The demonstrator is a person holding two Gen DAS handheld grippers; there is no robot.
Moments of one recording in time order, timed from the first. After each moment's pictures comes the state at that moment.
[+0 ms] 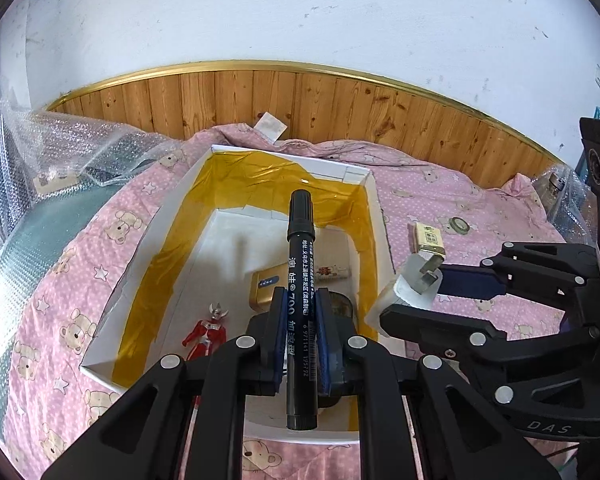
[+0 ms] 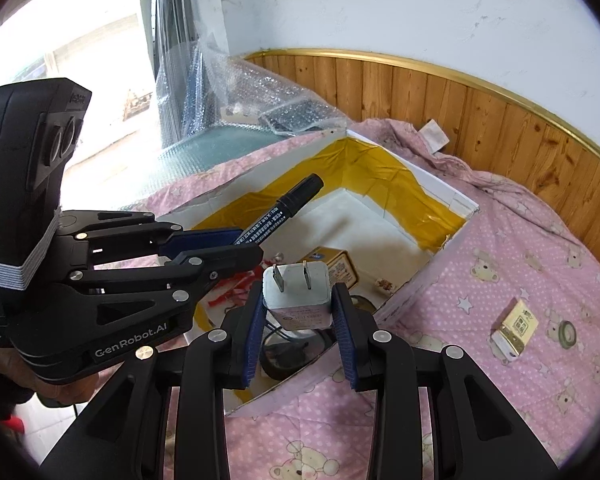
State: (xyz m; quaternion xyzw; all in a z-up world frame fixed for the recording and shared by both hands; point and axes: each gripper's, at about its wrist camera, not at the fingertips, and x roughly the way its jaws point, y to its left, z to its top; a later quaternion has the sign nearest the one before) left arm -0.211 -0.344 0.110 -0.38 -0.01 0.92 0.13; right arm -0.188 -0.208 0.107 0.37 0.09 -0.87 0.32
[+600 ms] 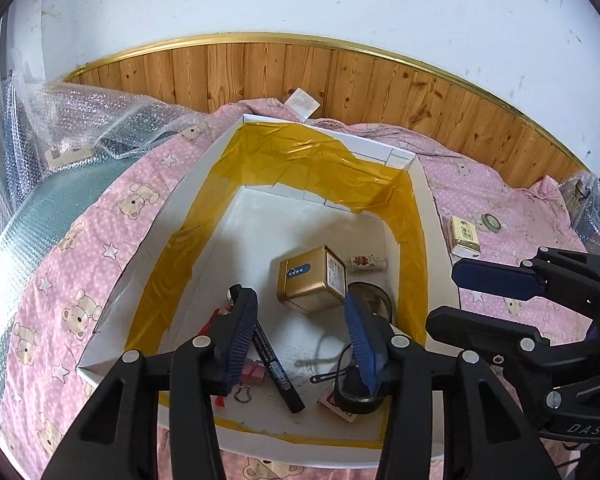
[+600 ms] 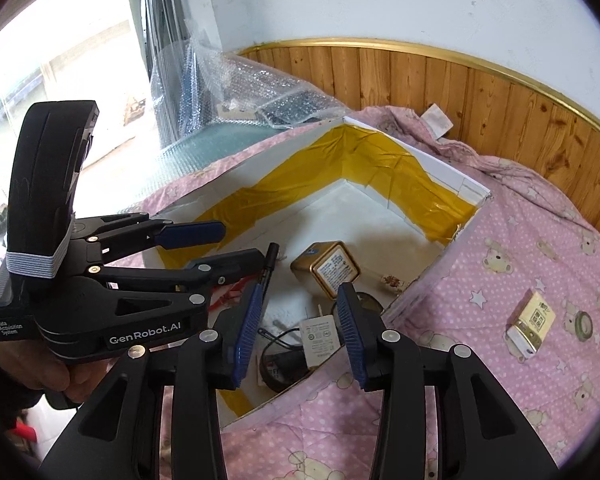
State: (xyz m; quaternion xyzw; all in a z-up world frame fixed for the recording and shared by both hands) left arm -0.234 -0.357 0.081 -0.41 -0.02 0.91 0.09; right arm -0.205 -0.206 0.090 0.38 0.07 -0.86 0.33
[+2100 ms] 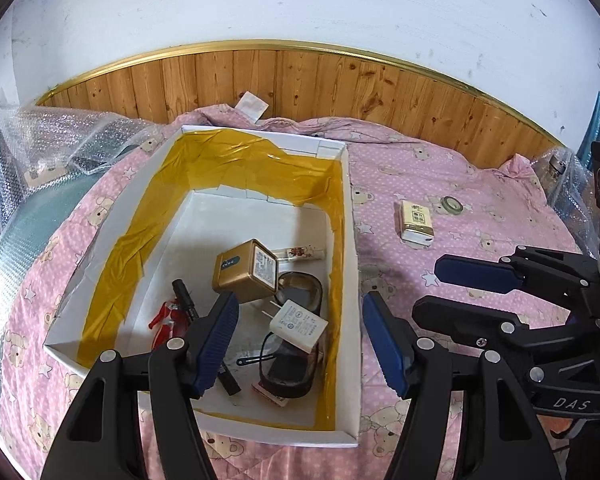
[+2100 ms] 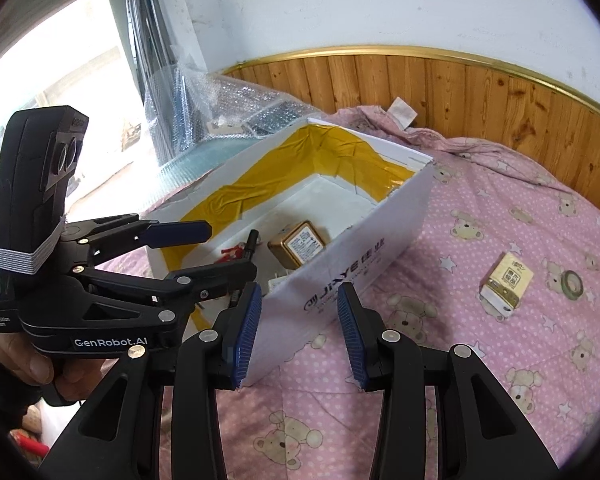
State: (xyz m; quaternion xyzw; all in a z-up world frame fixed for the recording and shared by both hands) left arm -0.206 -0.294 0.099 -0.41 0.01 0.90 0.13; right arm -0.180 -0.132 0.092 0.37 0.02 -0.87 0.31
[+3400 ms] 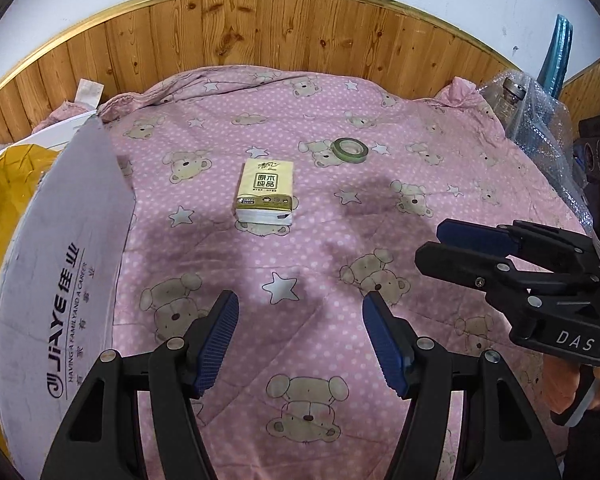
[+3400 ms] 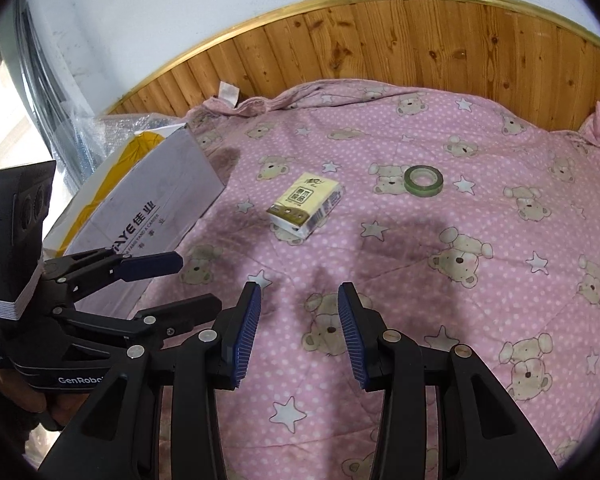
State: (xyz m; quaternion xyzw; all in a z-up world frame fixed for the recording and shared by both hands) left arm -0.252 -0.083 0.025 -0.46 0.06 0.85 0.24; right arm -0.215 0.082 0.028 0.42 -0.08 -0.89 0.18
